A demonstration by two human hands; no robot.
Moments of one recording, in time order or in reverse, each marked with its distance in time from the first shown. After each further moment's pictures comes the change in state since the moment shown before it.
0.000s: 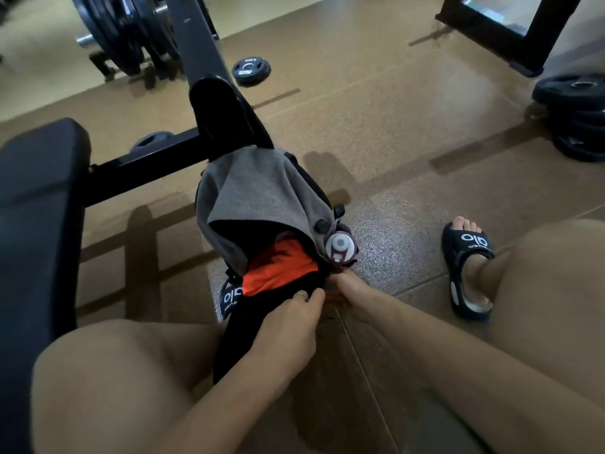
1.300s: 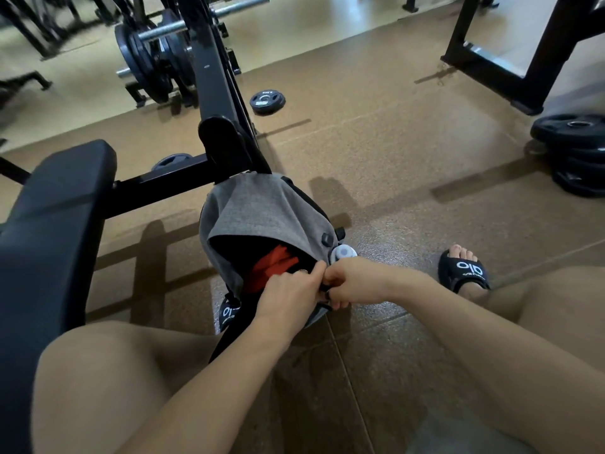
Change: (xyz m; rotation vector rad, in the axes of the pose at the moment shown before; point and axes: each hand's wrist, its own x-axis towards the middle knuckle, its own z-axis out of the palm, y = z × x) left_hand 0.055 0.011 -0.018 0.410 0.324 0.056; right_hand -0.104 -0.098 -0.059 -1.084 -0.403 -0.513
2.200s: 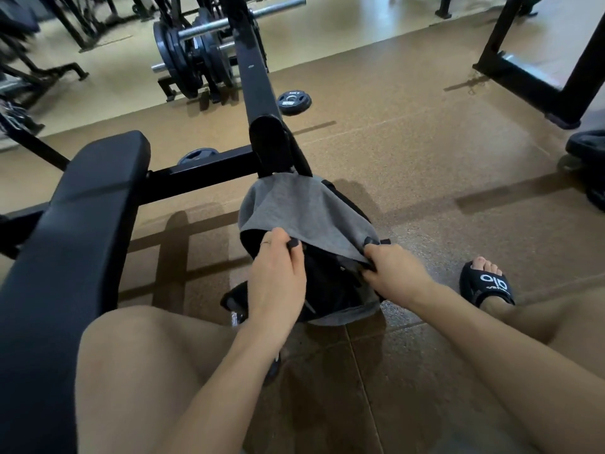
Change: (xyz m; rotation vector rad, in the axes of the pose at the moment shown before) left_hand -0.026 -0.035 -0.055 -0.708 0.341 -0.581; right_hand 0.006 0.009 0.007 -0.424 0.529 0.058
